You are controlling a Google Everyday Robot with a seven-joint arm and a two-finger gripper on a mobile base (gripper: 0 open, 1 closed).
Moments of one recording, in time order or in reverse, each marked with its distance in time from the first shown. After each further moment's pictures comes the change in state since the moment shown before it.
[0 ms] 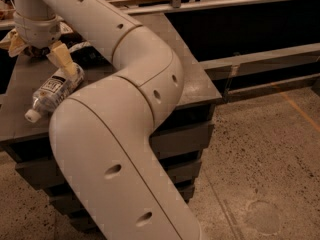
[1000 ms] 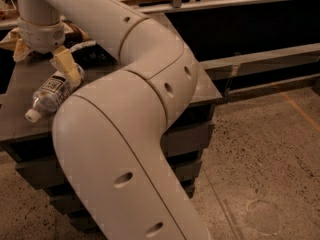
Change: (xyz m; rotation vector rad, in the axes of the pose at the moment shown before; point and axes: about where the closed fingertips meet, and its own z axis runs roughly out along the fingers) arm -0.008 0.018 0.006 -0.022 -0.008 0.047
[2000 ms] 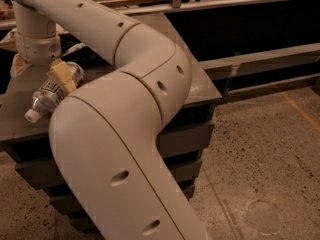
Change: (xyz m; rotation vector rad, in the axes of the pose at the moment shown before) arm -0.021 0.003 0.030 -0.052 -0.080 -0.017
